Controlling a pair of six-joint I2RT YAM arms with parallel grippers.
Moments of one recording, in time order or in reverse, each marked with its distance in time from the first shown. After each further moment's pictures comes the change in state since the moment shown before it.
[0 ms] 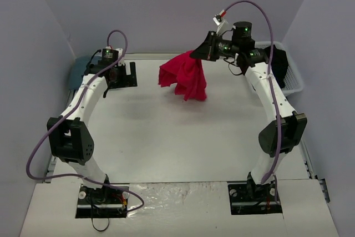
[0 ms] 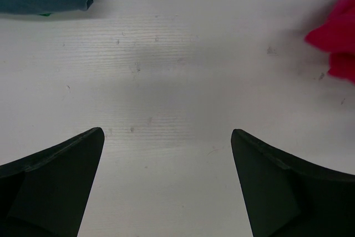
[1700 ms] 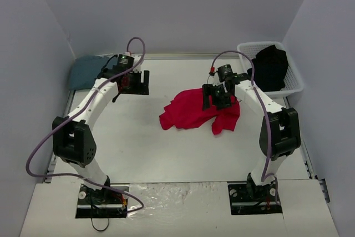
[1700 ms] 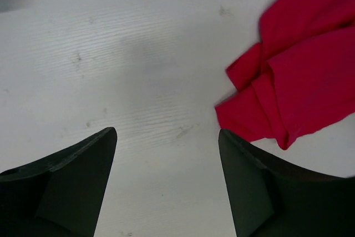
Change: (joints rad) left arm -0.112 -0.020 -0.059 0.016 0.053 0.019; right arm 0.066 -0.040 -0.500 -0.359 0.521 -0.262
